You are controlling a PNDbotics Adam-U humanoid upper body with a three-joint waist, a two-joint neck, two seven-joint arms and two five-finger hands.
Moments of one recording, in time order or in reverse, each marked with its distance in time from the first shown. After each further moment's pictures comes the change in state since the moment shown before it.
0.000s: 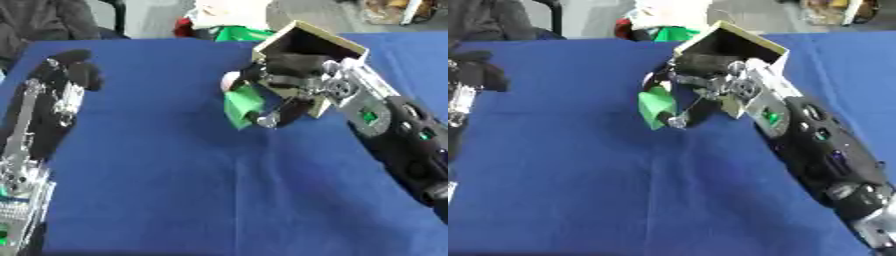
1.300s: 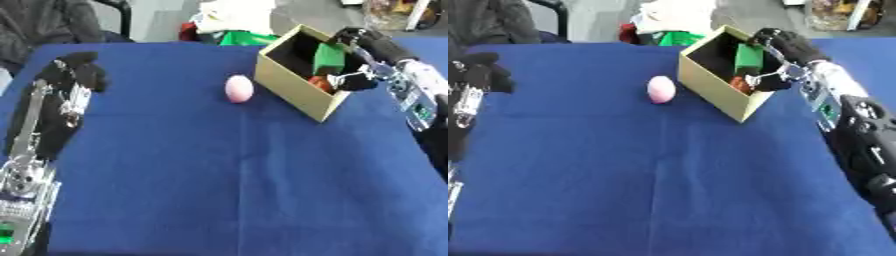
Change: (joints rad) left arm 0.001 0.000 0.000 0.000 -0.002 0.000 0.000; right arm 0.001 -0.035 -0.177 0.395 0.322 0.112 -0.394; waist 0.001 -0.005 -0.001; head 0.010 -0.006
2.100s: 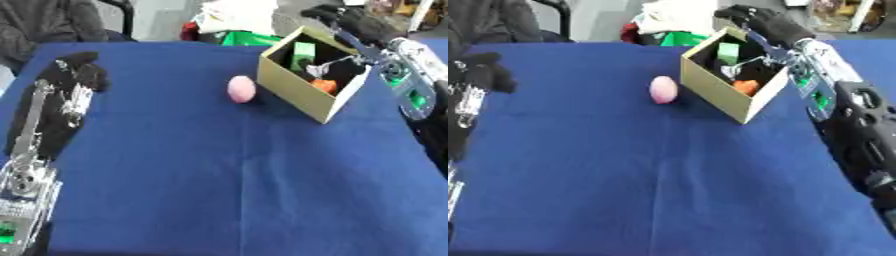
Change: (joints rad) left arm 0.001 0.000 0.000 0.000 -0.003 0.000 0.000; right arm -0.017 0.000 0.071 -0.237 -0.078 -0.048 0.085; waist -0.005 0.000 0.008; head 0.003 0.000
